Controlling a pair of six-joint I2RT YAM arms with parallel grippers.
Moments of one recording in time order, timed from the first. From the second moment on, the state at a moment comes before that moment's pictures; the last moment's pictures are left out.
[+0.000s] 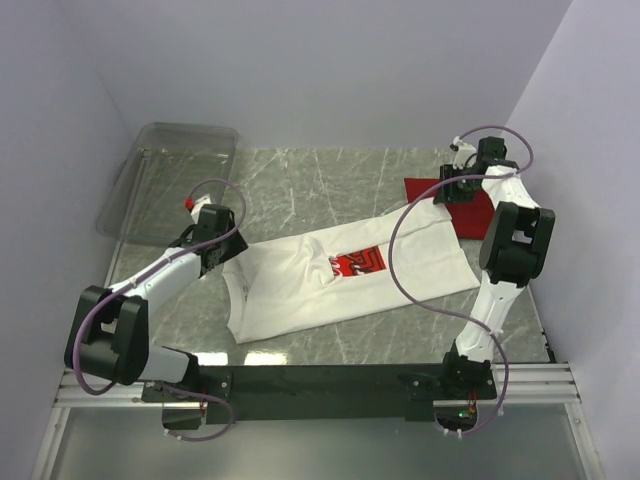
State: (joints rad) left arm -0.27 1.37 0.75 -0.20 -0.20 -0.73; right arm -0.22 2.07 1.67 -0.65 -0.42 -0.24
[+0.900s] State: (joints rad) left arm -0.27 1.46 0.76 -0.19 -0.23 -0.72; right arm -0.20 2.23 1.79 -0.69 -0.46 -0.23
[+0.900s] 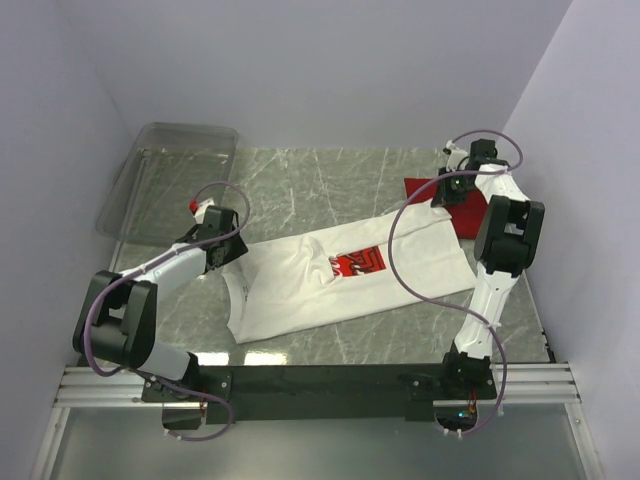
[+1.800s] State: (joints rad) left arm -0.27 1.65 0.90 -0.17 -0.23 -0.68; right arm -0.25 2.07 1.67 -0.64 -0.54 -0.22
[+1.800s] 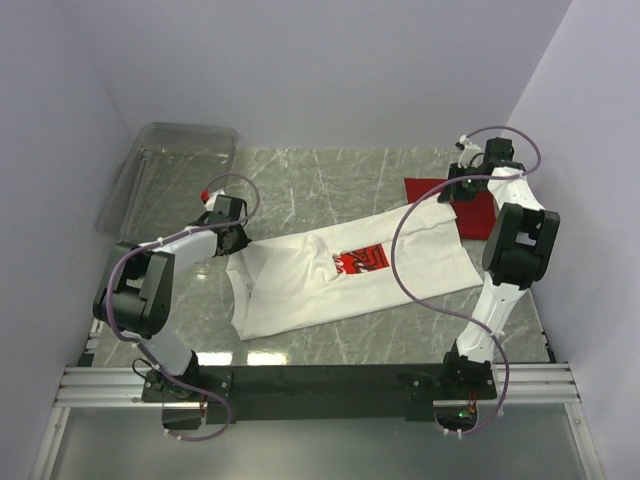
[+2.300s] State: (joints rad) left arm -0.27 1.80 1.17 -0.21 -0.23 -0.60; right arm -0.25 1.81 1.44 -0.55 -0.49 -0.19
